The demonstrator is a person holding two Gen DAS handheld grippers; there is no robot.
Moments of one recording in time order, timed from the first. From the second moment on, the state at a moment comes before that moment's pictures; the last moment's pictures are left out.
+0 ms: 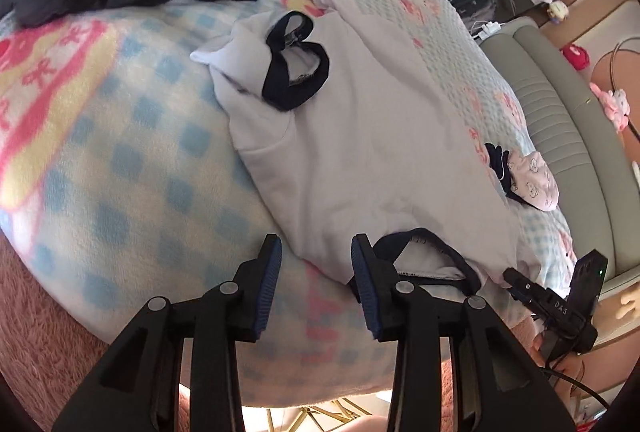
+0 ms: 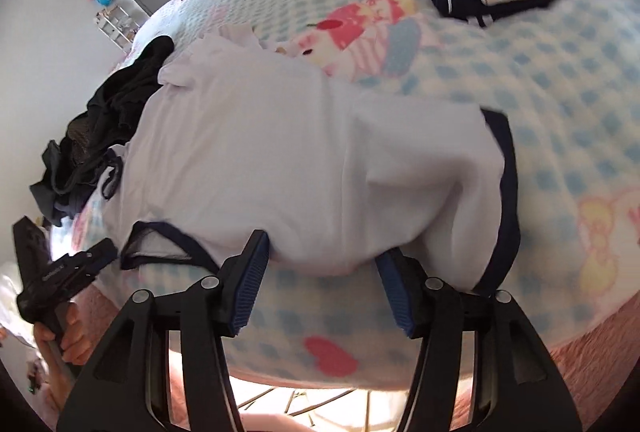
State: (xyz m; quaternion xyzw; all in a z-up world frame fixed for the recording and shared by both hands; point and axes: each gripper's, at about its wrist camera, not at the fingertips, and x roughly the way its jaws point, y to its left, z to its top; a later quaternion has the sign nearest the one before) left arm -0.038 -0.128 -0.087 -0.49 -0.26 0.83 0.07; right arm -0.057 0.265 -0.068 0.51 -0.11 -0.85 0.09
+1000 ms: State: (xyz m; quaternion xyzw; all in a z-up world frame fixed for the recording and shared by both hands) left arm -0.067 0.080 -0.101 -0.52 -0.15 0.79 0.29; right arm -0.057 0.277 -0.075 0.50 -0.08 -0.86 0.05
